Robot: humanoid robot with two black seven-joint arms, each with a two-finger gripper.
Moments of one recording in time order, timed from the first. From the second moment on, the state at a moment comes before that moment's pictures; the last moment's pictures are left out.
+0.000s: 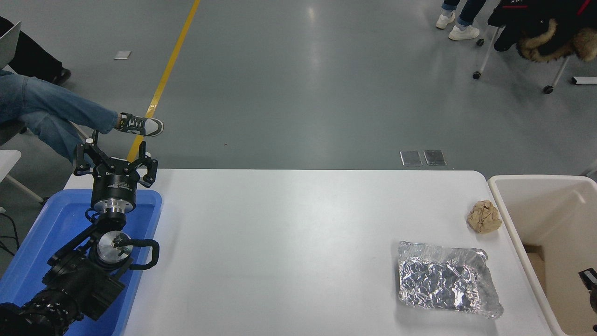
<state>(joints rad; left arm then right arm) -0.61 0.18 -0.96 -0.40 -0.12 -0.52 -0.59 0.46 -0.39 -0.69 -0.05 0.31 0.12 -0.06</state>
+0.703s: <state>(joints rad) -0.61 0.18 -0.96 -0.40 -0.12 -0.52 -0.59 0.46 -0.39 -0.69 -0.05 0.31 0.12 -0.05</state>
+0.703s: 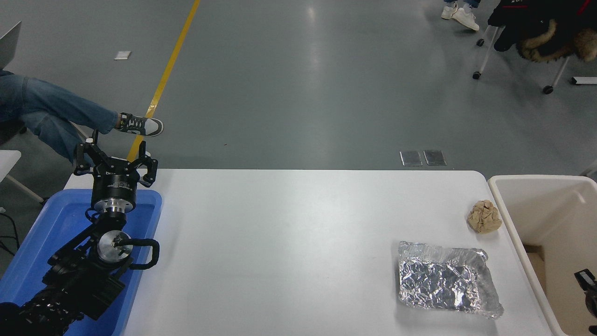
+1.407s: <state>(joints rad) -0.61 0.18 -0.96 -0.41 -0.12 -0.52 -0.59 1.07 -0.76 -0.97 0.70 0.22 0.12 -0.05</state>
